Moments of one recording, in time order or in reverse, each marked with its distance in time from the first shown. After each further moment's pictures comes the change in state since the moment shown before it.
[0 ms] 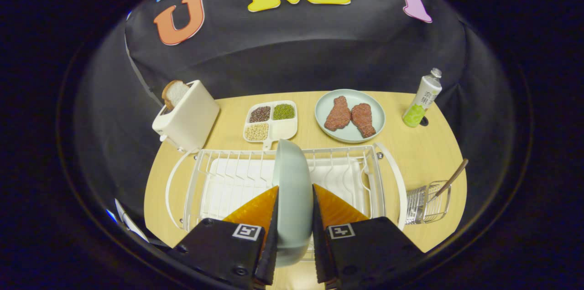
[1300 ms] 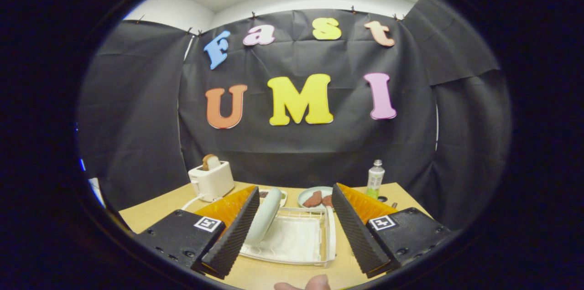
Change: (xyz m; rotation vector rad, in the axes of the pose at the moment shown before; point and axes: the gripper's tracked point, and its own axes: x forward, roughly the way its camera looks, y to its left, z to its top) arm -0.152 -0.046 -0.044 -0.161 -0.776 0.089
